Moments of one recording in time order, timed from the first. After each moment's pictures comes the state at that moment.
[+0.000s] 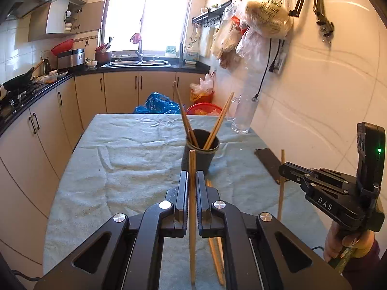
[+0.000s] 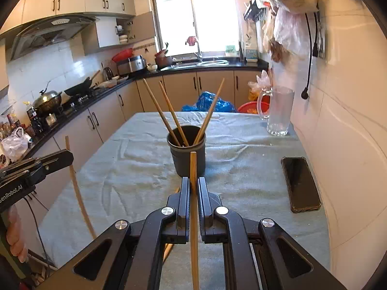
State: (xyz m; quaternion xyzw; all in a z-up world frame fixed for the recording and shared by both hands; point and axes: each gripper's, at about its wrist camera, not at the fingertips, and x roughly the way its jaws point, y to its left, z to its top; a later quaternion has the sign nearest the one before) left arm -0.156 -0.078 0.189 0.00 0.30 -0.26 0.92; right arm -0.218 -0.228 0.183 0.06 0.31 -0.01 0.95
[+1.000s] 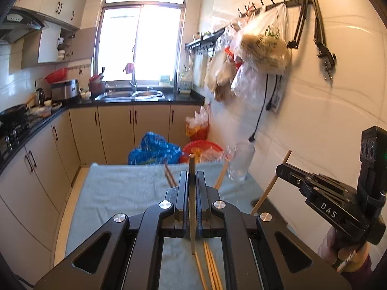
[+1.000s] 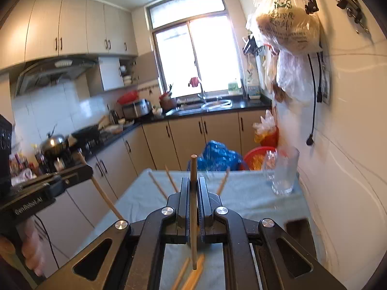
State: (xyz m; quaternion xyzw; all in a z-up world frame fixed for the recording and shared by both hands) left arm -0.080 -0.117 0.298 0.01 0.23 -0.27 0.94; right arm -0.162 -0.248 0.291 0.10 0.19 0.00 0.98
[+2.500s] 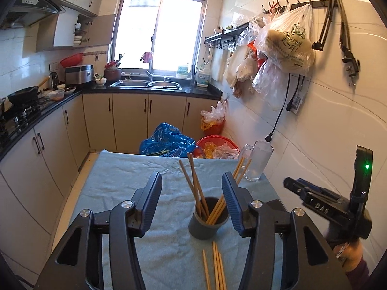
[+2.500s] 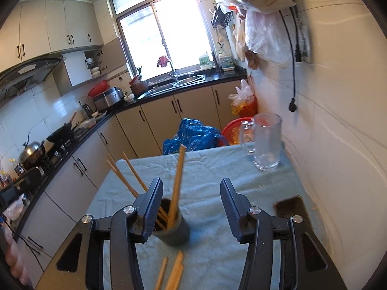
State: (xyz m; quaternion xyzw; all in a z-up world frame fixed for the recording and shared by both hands) left arm -0.065 -0.100 0.272 -0.02 0.26 -0.22 0.94; right arm -0.120 -0.305 0.241 0.15 0.27 -0.06 0.95
